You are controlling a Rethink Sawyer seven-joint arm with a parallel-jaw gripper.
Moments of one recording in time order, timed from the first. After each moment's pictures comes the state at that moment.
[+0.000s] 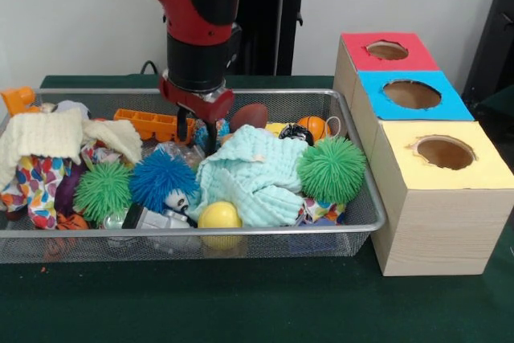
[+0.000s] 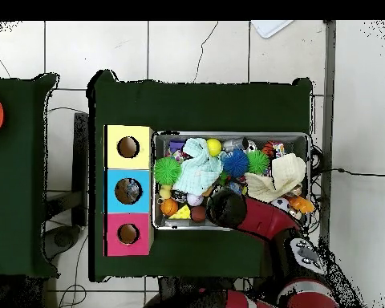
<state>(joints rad) -0.37 -0.45 -0.09 1.77 -0.07 0.25 2.06</state>
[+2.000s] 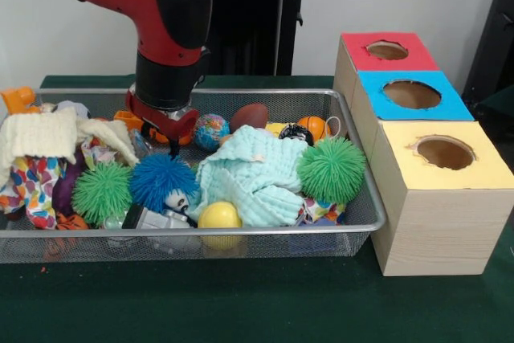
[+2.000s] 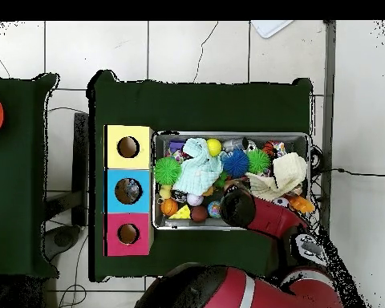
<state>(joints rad) -0.37 -0.36 -0.18 1.68 -0.10 0.19 2.06</state>
